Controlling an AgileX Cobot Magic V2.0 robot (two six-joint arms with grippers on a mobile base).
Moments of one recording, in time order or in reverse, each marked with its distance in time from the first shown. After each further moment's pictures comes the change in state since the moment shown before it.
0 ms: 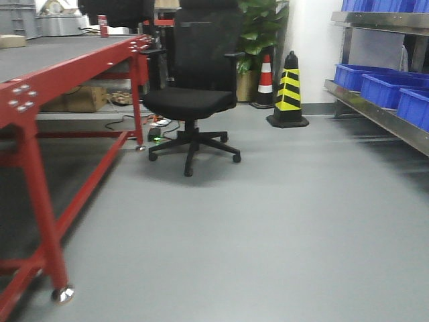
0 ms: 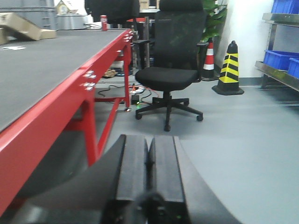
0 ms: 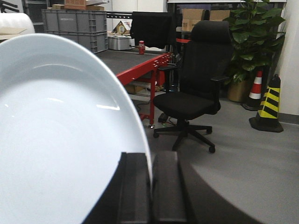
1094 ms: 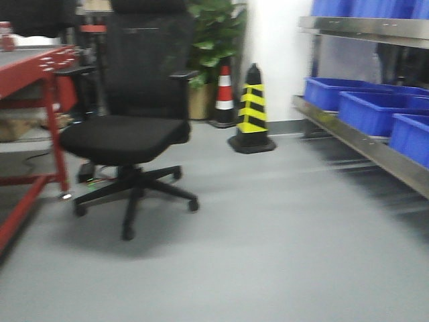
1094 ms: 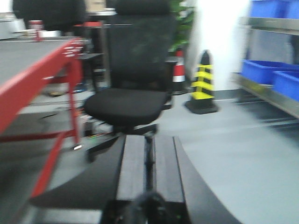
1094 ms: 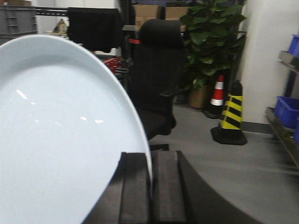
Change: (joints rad) left arm -0.023 0.000 0.000 0.000 0.000 0.000; right arm 0.000 0.010 0.000 0.000 0.000 0.000
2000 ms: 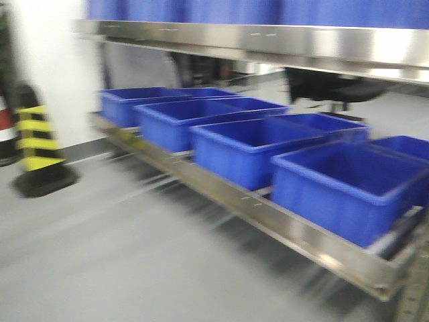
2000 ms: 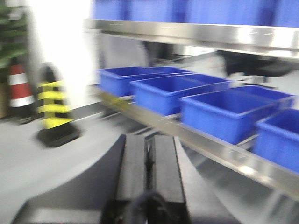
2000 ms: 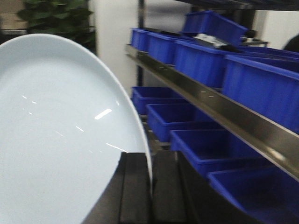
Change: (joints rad) left arm -0.008 0.000 0.000 0.000 0.000 0.000; right arm 0.000 0.000 0.000 0.000 0.000 0.000
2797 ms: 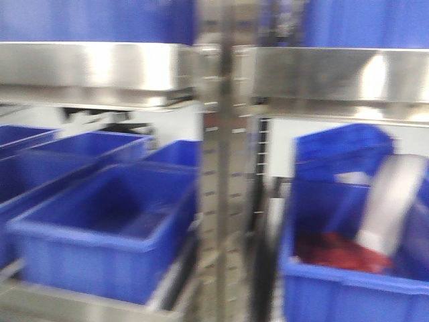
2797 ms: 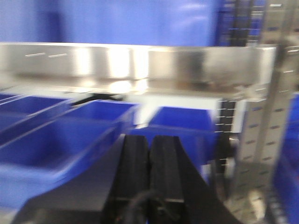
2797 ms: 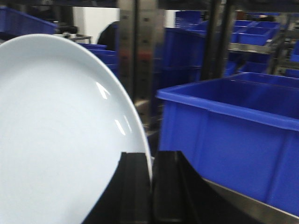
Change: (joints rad) left arm 0.000 0.000 0.000 0.000 0.000 0.000; right arm 0.000 0.000 0.000 0.000 0.000 0.000
